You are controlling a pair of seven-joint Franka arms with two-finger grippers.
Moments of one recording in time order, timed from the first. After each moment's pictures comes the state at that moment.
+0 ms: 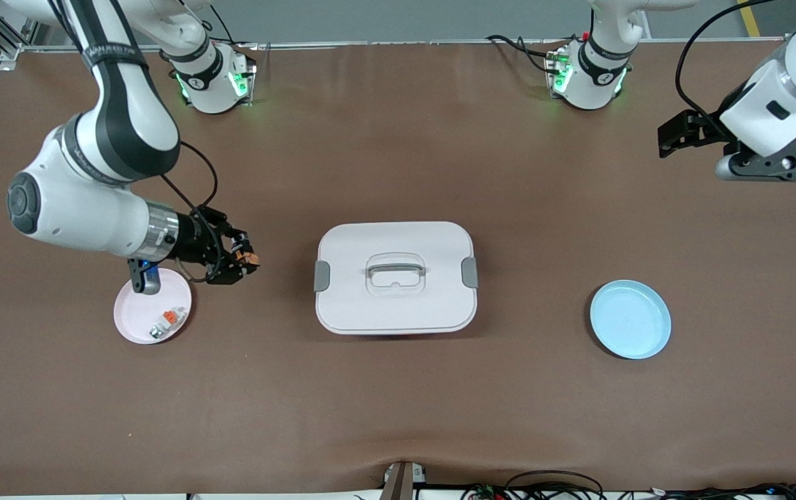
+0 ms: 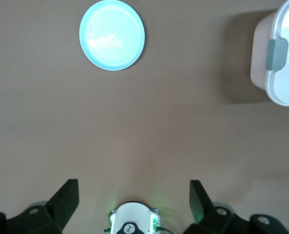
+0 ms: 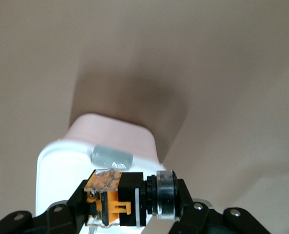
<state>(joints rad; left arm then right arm) -0.05 0.04 -0.14 -1.47 0.00 1.34 -0.10 0.23 0.26 0.02 -1.72 0.49 1.91 1.29</state>
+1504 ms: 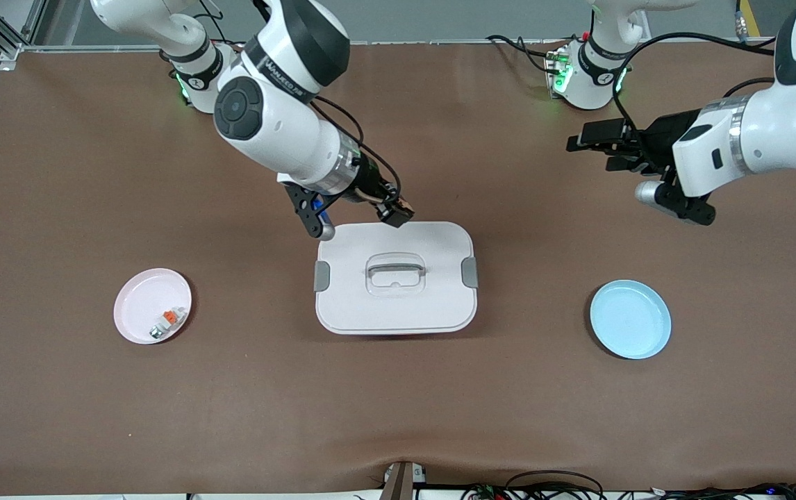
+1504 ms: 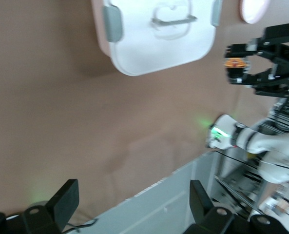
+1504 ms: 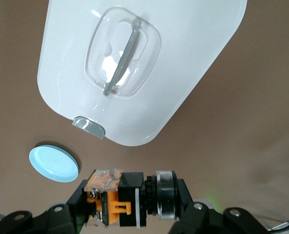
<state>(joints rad) -0.03 0.17 -0.14 -1.49 -0.63 1.34 -0.05 0.65 0.41 0.02 -1.42 0.49 2.02 1.52</state>
